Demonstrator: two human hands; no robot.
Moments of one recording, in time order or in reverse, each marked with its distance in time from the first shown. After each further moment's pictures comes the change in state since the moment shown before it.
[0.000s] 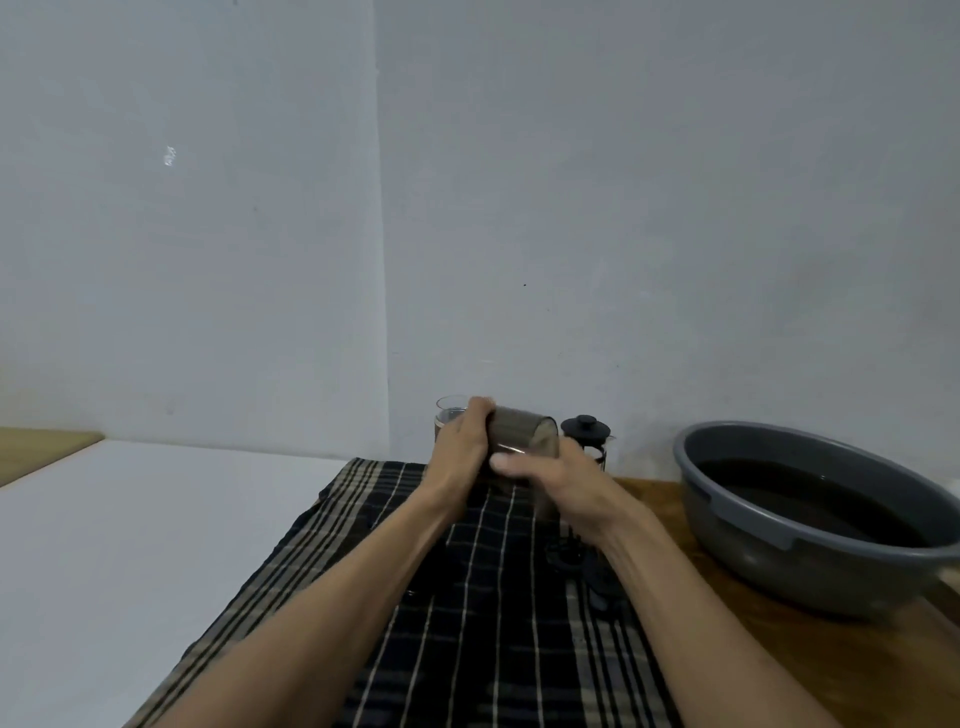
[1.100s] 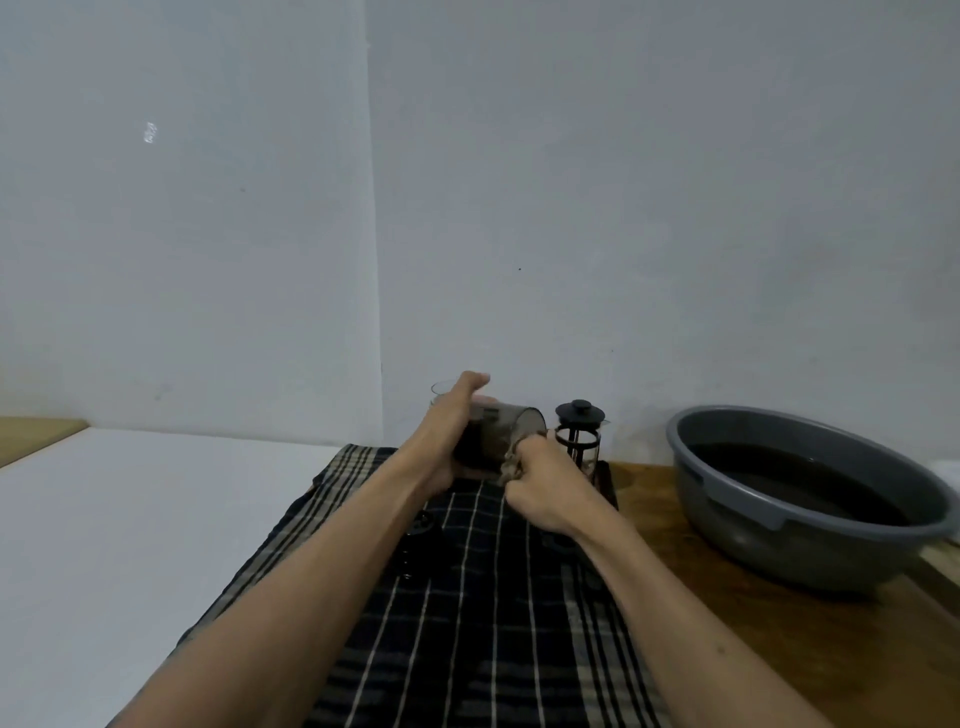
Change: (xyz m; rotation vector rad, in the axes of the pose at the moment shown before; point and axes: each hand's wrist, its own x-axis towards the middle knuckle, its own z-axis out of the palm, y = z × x) left_hand 0.001 0.011 -0.014 0.001 -0.150 -0.202; right_hand 0.002 0.007 0.018 -0.697 0.140 -0.015
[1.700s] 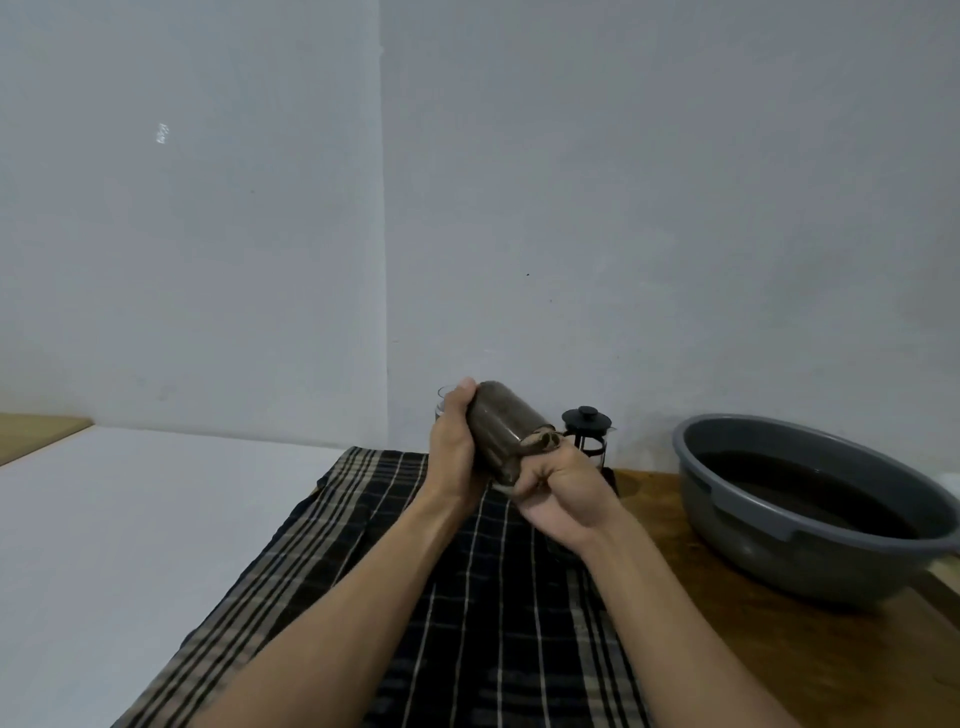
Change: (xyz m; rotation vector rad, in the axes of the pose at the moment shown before) left_hand -0.002 -0.019 0.015 -0.516 0.094 0.227; right_hand -0.004 -0.010 0.005 1.405 -0.163 0.118
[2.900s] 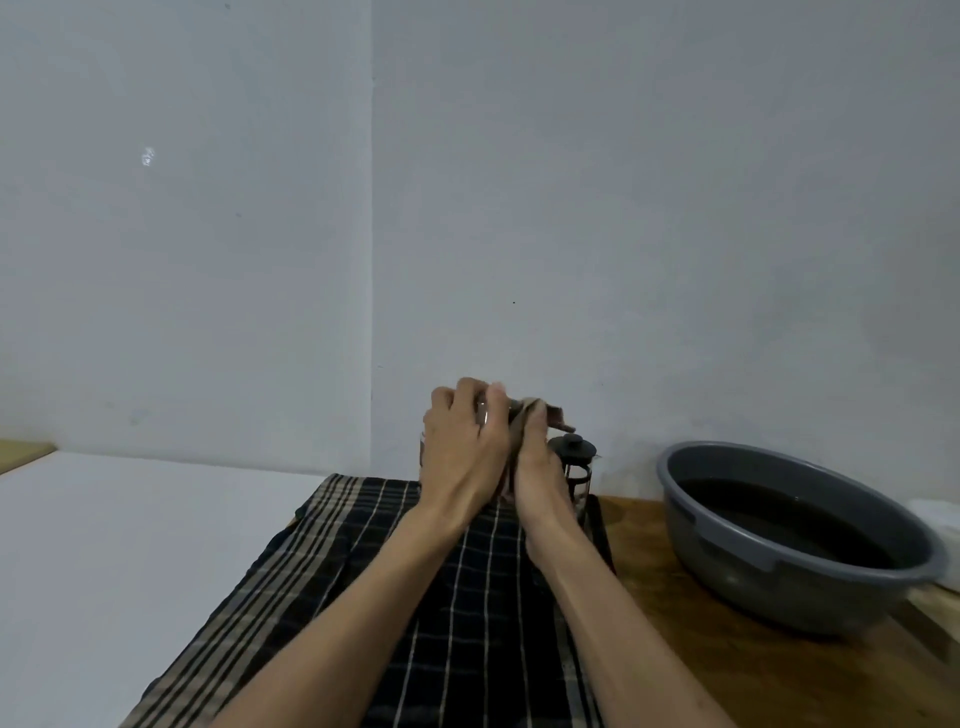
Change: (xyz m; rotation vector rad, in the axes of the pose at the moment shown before) left_hand -0.013 0.030 0.023 0.963 0.091 0.513; right_hand 0.012 -0.011 0.028 -0.576 0.560 -0.118
